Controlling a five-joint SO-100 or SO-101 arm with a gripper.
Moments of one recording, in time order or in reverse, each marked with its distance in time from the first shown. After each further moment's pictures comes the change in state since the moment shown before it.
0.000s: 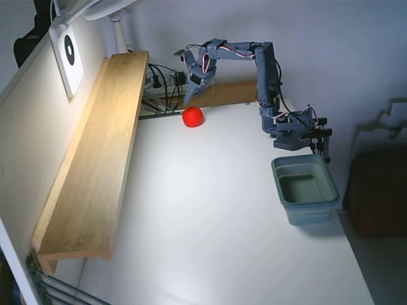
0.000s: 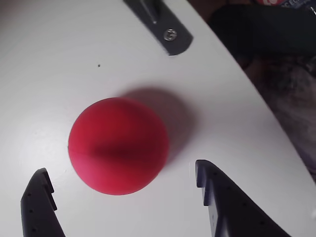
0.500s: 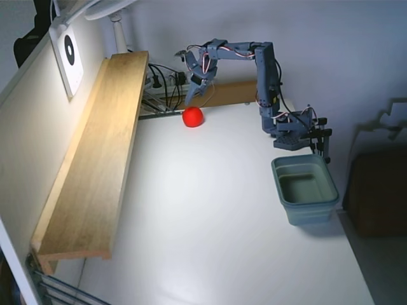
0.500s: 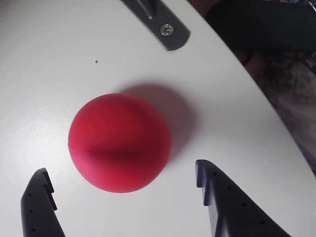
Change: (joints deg) arm -1.2 0.0 0.4 0.0 0.0
